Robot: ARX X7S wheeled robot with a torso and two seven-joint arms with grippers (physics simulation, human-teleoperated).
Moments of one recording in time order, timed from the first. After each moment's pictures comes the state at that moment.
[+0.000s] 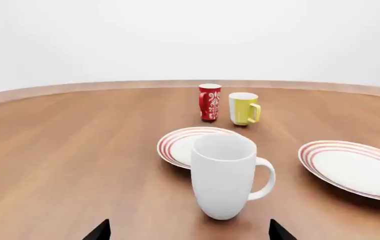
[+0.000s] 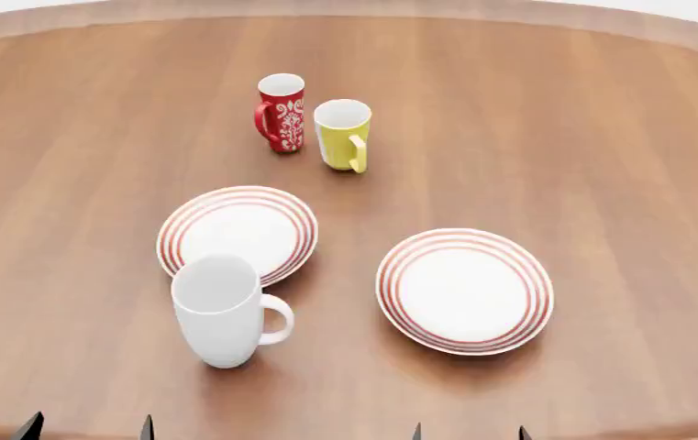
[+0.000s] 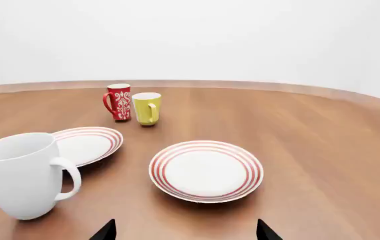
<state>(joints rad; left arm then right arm) 0.00 0.00 0.00 0.00 0.00 0.00 0.00 0.00 0.00 0.00 0.00 0.00 0.00 0.00</state>
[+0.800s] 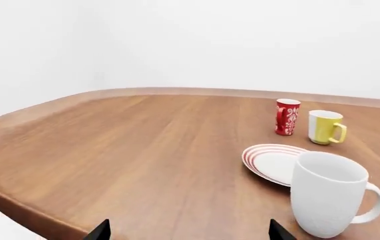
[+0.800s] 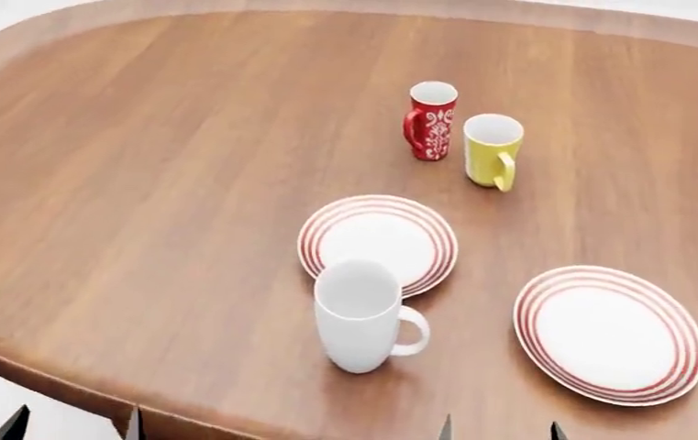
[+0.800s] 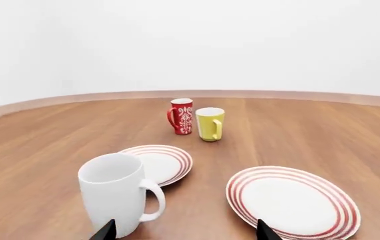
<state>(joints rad) 0.01 -0.07 0.07 0.06 -0.09 -0.01 -0.10 -0.02 0.09 -0.02 -0.08 0.12 0.02 0.05</state>
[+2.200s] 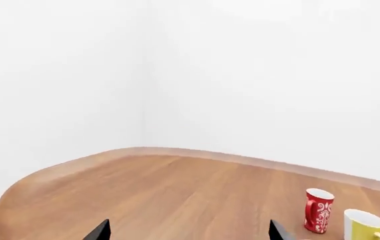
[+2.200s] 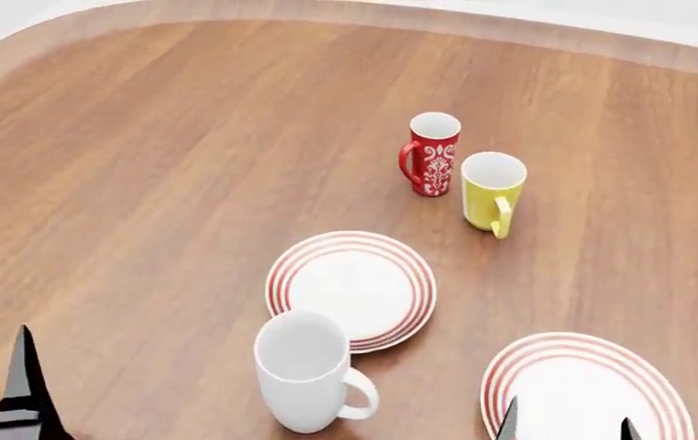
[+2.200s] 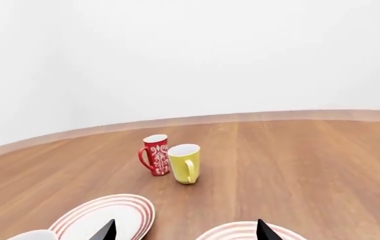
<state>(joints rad) 0.05 -0.20 0.01 0.51 -0.25 -0.20 -0.24 -0.06 0.17 0.02 -0.18 0.28 -0.01 0.13</state>
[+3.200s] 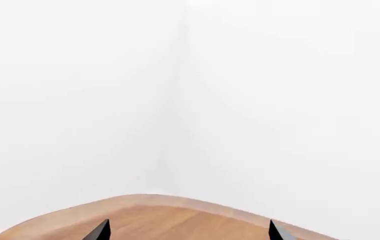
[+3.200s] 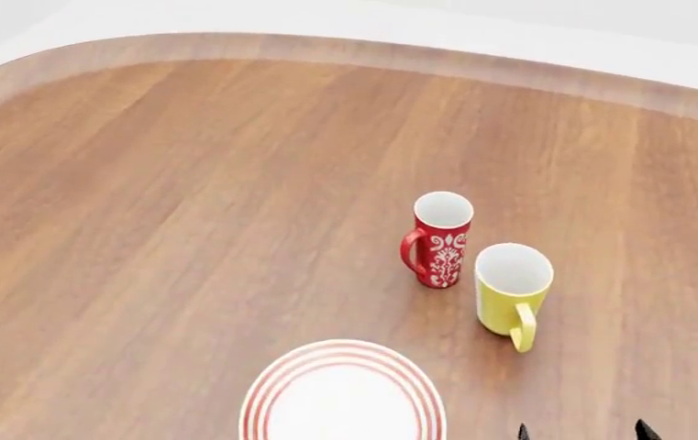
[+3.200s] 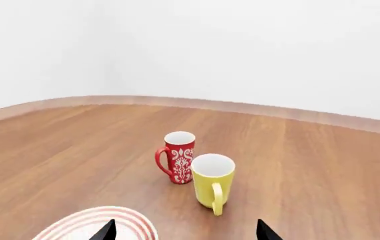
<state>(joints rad) 0.13 -0.24 -0.13 0.71 -0.35 -0.18 -0.32 -0.18 0.50 0.06 -0.47 0.54 0.27 0.10</state>
